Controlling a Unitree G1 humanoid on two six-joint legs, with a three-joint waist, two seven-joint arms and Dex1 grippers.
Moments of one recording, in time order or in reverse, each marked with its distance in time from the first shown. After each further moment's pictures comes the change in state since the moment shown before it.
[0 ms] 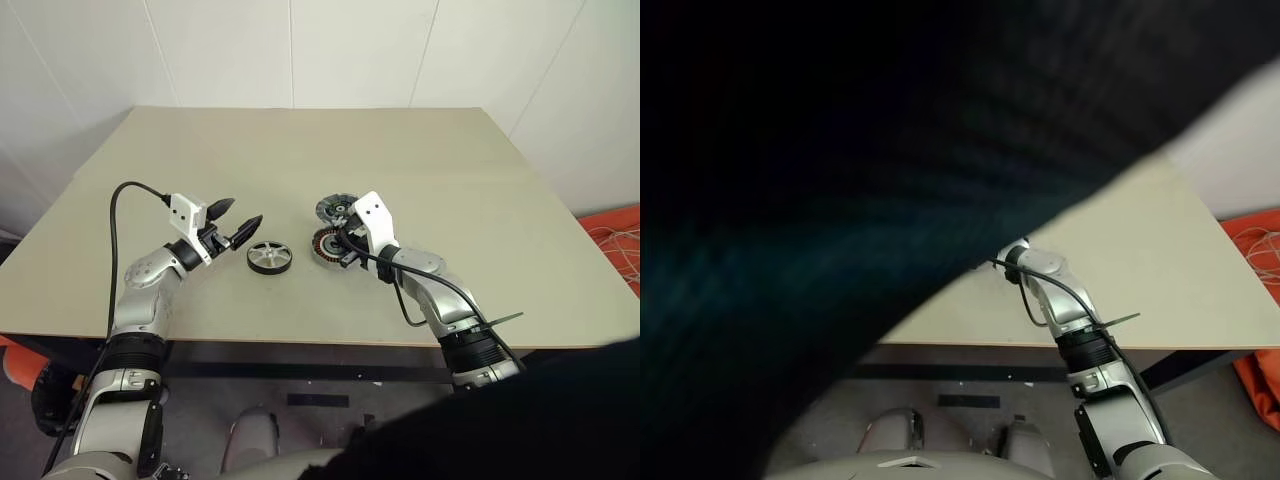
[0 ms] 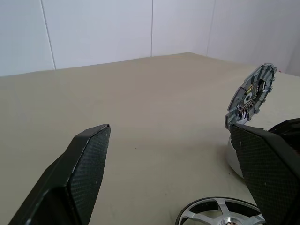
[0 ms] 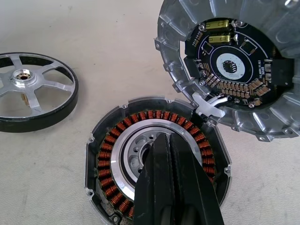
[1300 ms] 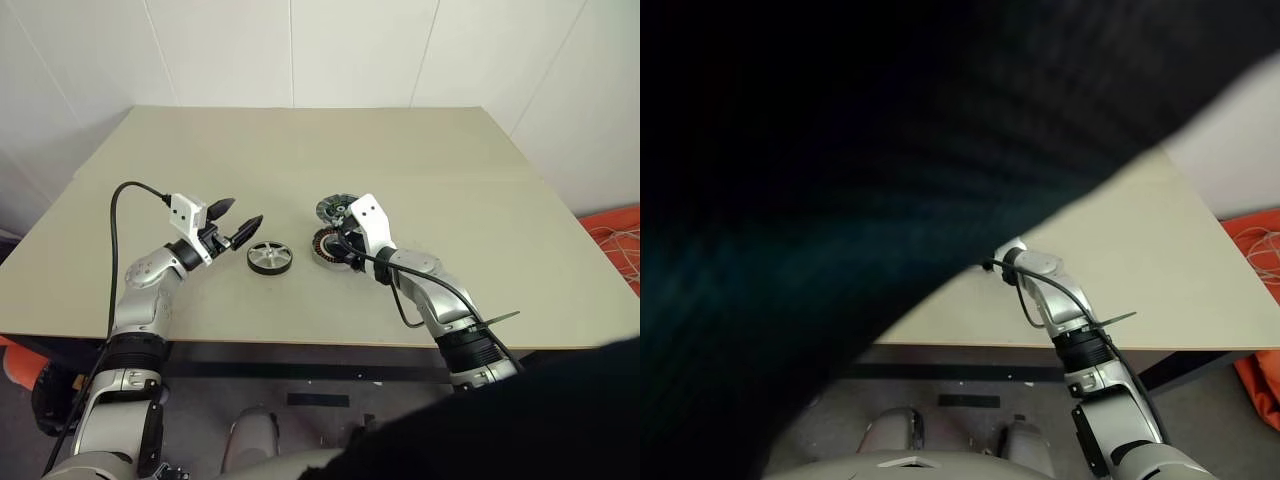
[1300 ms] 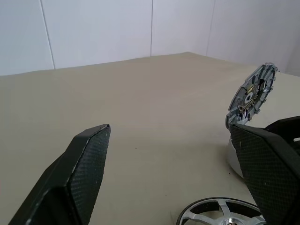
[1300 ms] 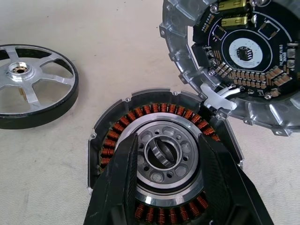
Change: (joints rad) left arm -0.001 -0.001 0.000 -0.001 0.000 0.000 -0.002; right arm -0.005 0.011 0.008 -0.008 0.000 0.056 -0.008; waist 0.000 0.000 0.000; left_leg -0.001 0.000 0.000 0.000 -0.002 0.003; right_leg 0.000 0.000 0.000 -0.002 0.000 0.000
